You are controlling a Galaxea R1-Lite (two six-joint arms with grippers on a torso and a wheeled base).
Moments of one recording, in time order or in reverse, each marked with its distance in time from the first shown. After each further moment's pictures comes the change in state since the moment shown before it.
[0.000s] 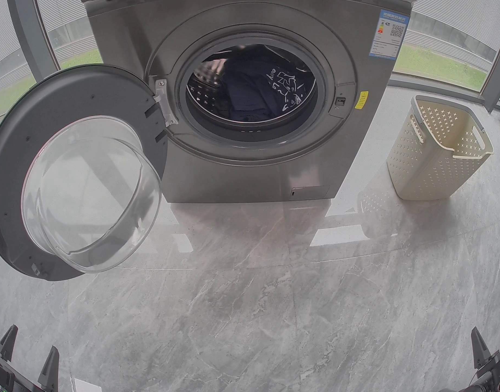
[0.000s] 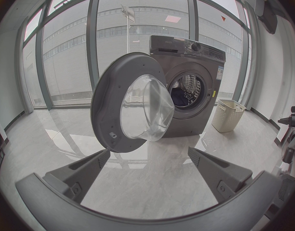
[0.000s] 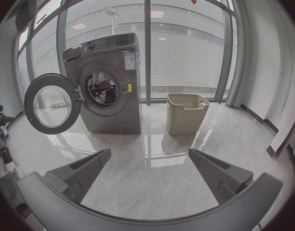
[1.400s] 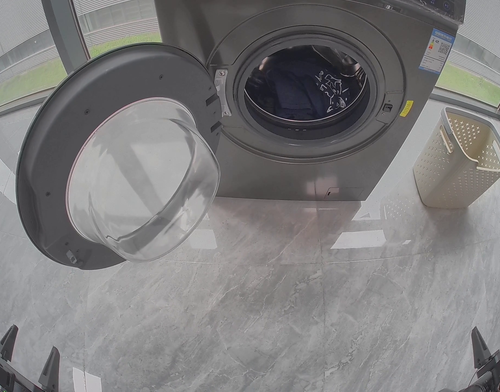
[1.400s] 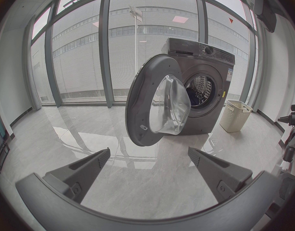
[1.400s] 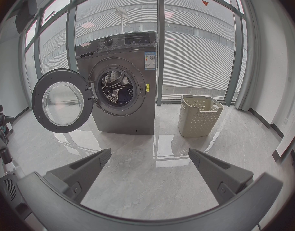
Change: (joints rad) left arm 0.001 0.001 0.000 0.000 0.000 0.009; right arm 0.000 0.001 0.000 0.000 -0.002 0.000
